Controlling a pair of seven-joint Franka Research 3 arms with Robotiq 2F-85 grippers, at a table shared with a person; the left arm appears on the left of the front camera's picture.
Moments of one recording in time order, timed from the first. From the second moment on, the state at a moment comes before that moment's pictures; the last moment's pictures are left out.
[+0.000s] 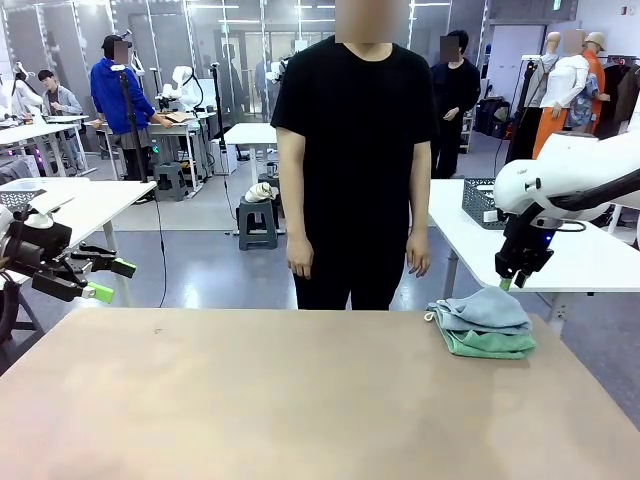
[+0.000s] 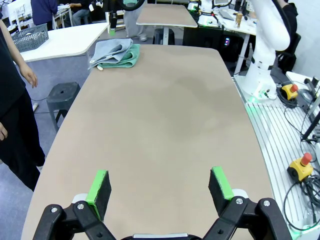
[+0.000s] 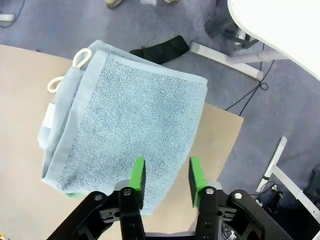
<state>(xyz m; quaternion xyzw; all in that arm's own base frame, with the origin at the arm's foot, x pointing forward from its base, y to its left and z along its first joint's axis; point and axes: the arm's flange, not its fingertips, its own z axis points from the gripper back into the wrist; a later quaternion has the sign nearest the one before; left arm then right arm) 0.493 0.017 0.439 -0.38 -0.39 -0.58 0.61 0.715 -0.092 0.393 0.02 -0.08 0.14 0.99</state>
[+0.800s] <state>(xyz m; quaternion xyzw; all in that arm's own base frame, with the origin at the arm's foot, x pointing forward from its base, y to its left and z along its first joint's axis) 0.493 0.017 0.439 -0.37 -0.39 -0.58 0.61 0.551 -0.112 0.648 0.05 -0.11 0.15 0.98</state>
